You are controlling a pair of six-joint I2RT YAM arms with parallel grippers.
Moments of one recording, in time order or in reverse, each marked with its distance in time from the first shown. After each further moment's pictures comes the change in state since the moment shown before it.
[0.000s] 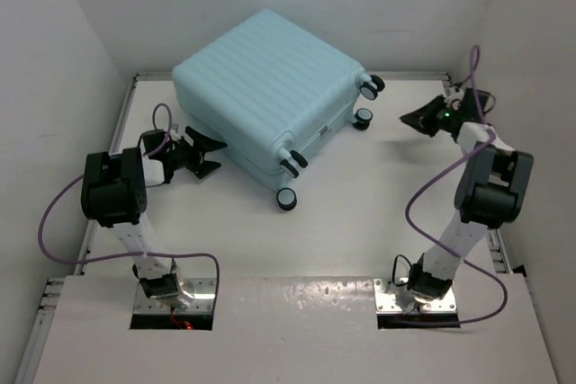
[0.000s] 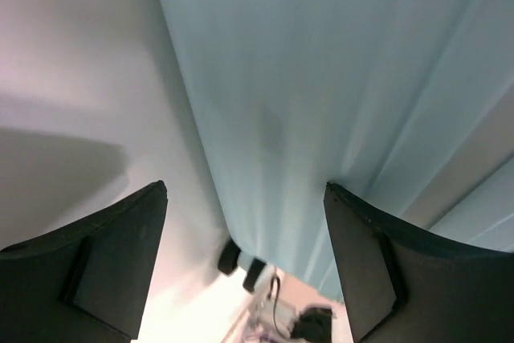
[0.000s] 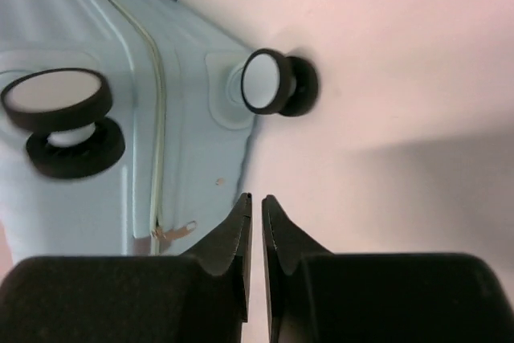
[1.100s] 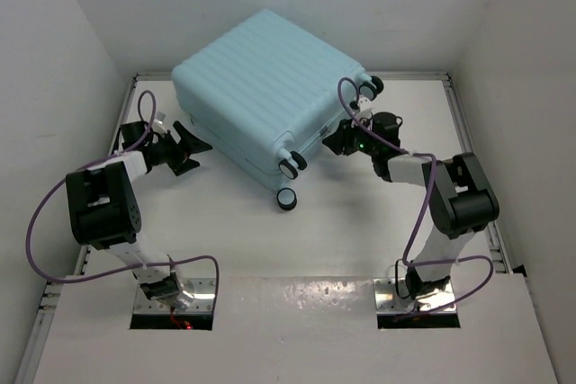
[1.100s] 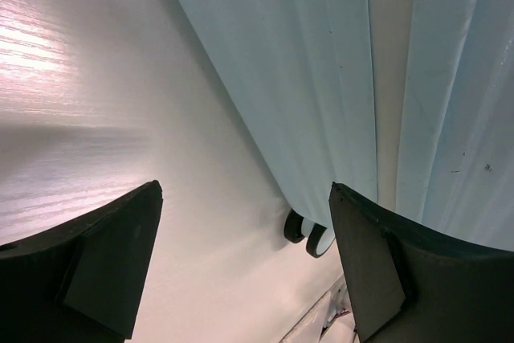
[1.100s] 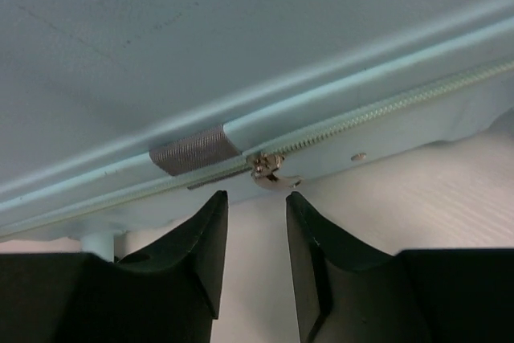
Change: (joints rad) left arm 0.114 -0.173 0.135 -0.508 -0.026 0.474; right arm 0.511 -0.162 -0.435 0.633 0.212 -0.502
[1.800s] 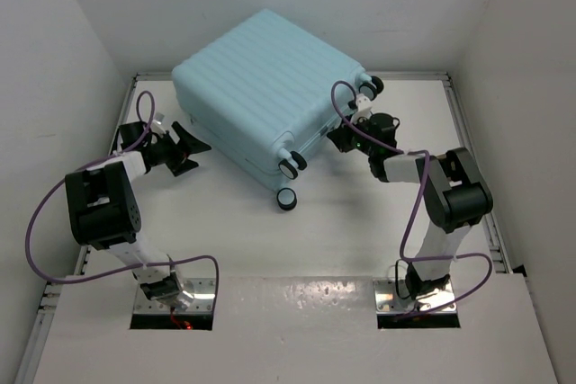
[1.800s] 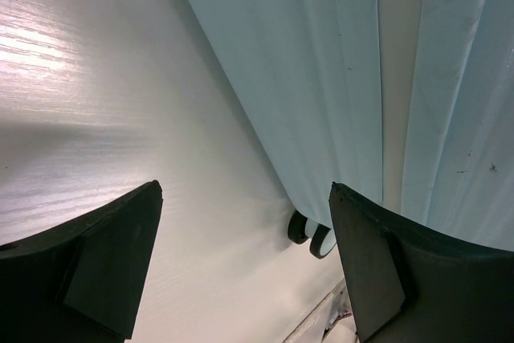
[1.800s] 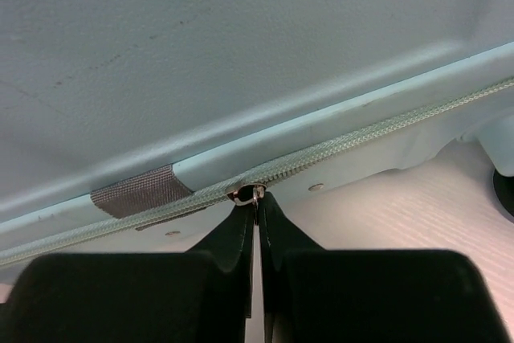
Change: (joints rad) left arm 0.012 0.000 0.000 -0.009 -0.003 0.013; right arm 0.017 0.069 0.020 0.105 0.132 -0.054
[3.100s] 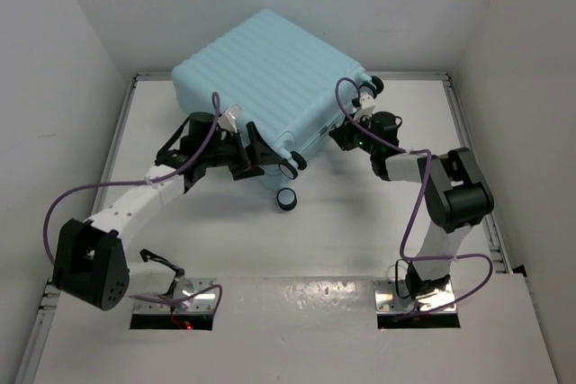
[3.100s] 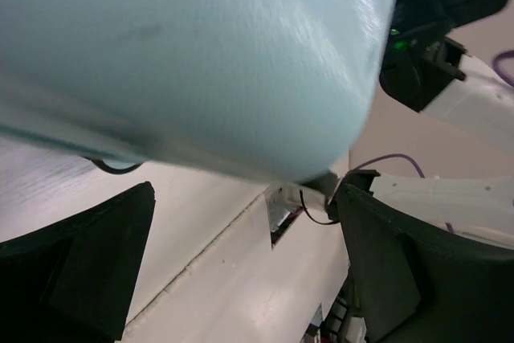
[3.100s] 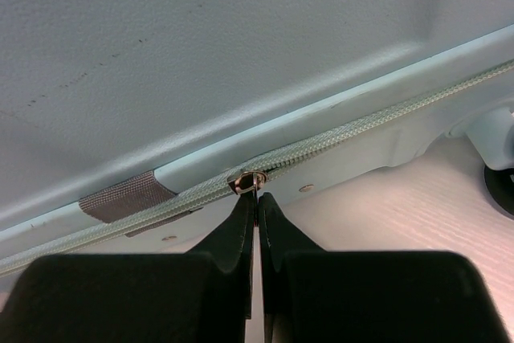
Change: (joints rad) left arm -0.638 -0.411 0.004 -0.121 -0.148 -0.272; right arm -0.018 0.000 0.005 -0.003 -0.008 0.037
